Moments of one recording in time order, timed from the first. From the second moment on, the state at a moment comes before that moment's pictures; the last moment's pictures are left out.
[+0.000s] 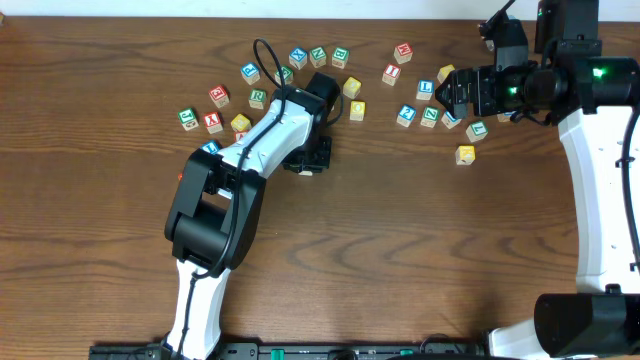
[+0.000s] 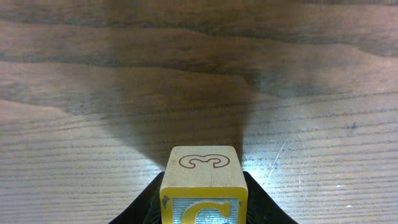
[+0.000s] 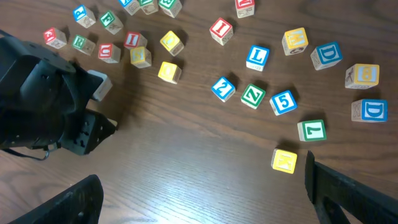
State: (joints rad) left arm -0.46 2.20 1.66 -0.99 0.00 -0.36; right arm 0.01 1.67 1.81 -1.15 -0.34 -0.10
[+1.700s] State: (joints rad) left arm -0.46 2.20 1.65 -0.94 -0.03 -0.41; right arm 0.01 1.67 1.81 -1.15 -0.34 -0.10
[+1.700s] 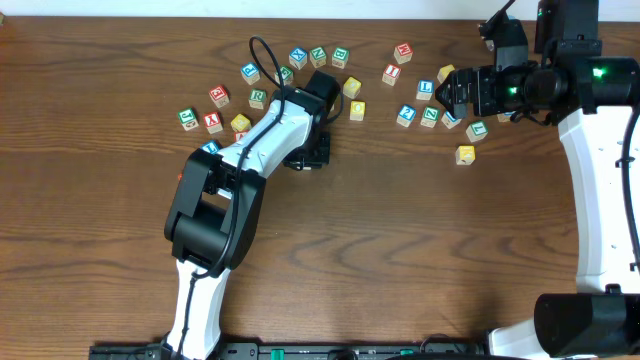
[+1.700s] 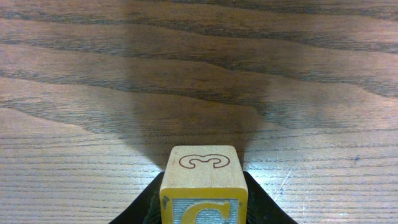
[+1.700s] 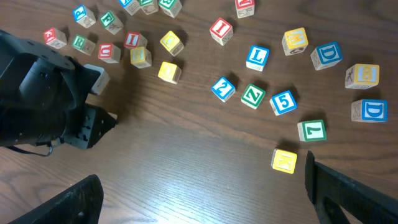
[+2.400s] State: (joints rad) left arm -0.46 2.20 1.64 -0.94 -0.03 -0.38; right arm 0.01 1.67 1.81 -1.15 -0.34 -0.10
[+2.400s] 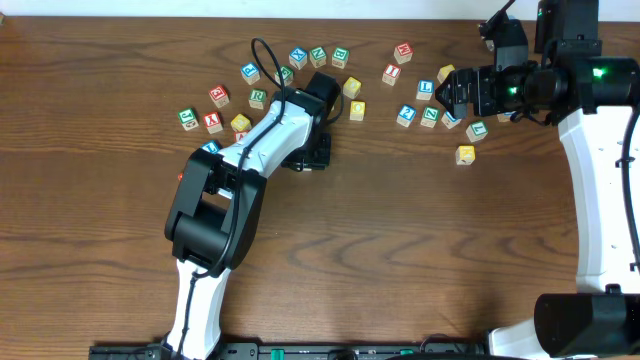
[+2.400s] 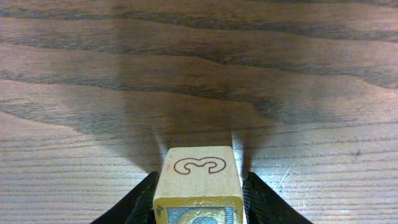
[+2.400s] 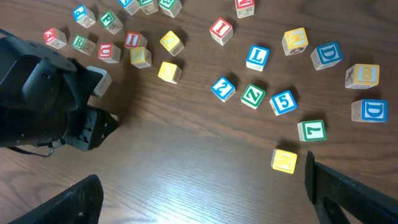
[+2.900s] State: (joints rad) left arm -0.44 2.09 1.81 -0.97 -0.02 -0.35; right arm 0.01 1.67 1.81 -1.15 -0.34 -0.10
